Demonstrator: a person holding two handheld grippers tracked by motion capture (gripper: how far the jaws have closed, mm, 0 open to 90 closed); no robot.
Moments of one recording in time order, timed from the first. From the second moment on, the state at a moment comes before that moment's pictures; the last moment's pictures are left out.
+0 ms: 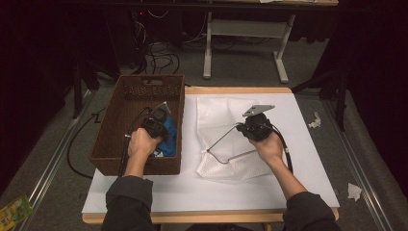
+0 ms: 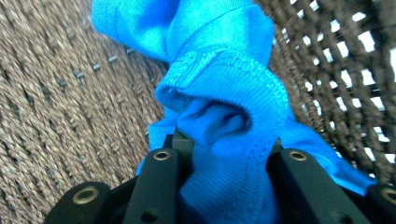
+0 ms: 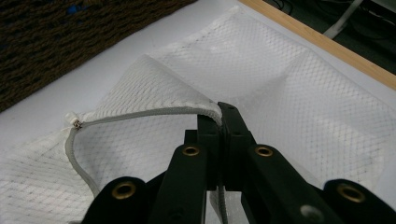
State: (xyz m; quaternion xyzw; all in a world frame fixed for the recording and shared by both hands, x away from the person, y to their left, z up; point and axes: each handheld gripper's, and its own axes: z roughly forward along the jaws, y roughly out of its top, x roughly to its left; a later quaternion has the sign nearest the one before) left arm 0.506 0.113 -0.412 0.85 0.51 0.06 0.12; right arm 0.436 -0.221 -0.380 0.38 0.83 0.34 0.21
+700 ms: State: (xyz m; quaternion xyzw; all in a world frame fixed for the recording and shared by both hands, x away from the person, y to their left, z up) left arm 0.484 0.120 -0.375 0.86 0.47 0.11 0.17; right arm 0.437 -0.222 -0.382 0.38 0.83 0.34 0.20
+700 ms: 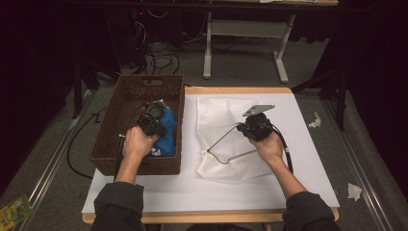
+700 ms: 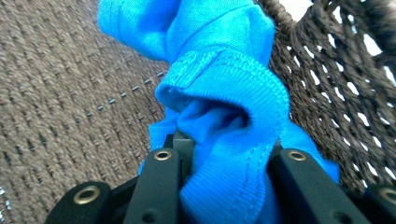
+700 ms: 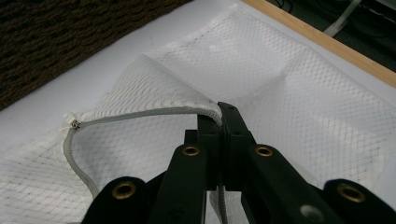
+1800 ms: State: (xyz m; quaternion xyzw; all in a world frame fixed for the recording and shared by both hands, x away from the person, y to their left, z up) left arm 0.466 0.135 -0.335 0.83 0.47 0.13 0.26; right arm 0.436 -0.219 -0.384 0.38 0.84 0.33 0.21
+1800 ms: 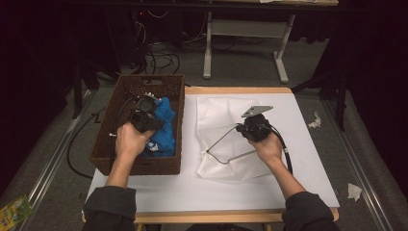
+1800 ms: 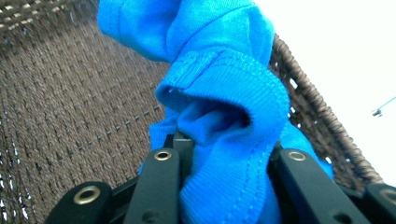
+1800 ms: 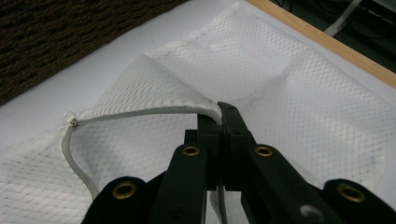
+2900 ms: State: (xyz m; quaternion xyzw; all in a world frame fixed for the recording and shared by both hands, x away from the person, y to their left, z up) left arm 0.447 0.145 -0.298 0.83 0.45 0.14 0.32; right arm 0.437 -0.221 -0.388 0.38 0.84 0.33 0.21
